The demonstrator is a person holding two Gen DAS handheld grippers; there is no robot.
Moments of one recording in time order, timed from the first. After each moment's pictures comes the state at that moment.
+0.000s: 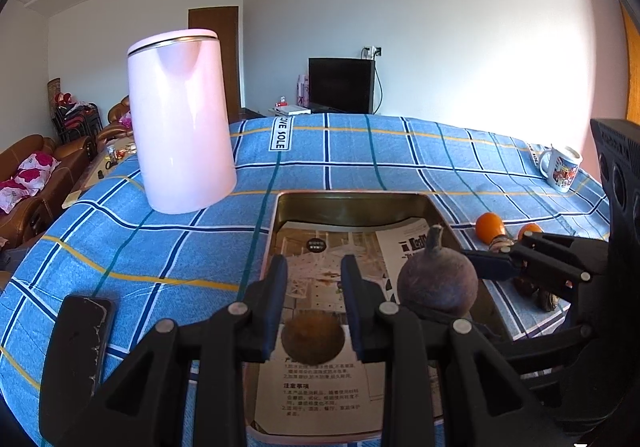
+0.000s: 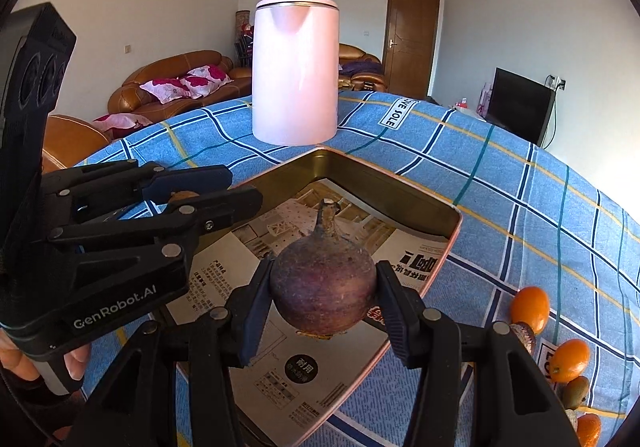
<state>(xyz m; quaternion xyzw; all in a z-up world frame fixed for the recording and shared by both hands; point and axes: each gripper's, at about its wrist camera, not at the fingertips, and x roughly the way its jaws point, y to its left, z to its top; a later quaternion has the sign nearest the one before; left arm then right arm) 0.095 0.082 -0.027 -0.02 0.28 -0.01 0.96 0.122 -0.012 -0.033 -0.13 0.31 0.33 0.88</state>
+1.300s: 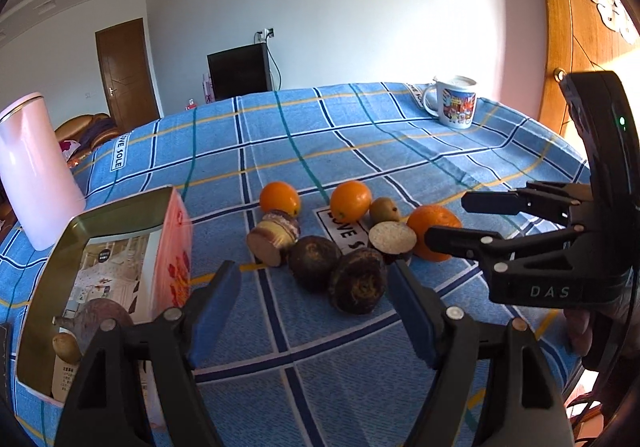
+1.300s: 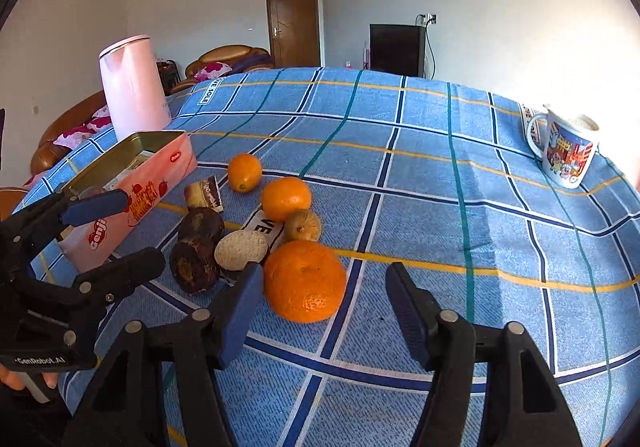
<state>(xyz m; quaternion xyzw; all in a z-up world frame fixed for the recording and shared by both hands) 0.085 -0.106 -0.042 0.07 0.31 -0.15 0.94 0.107 -0.238 -0.044 -0.04 0.35 0.17 0.92</state>
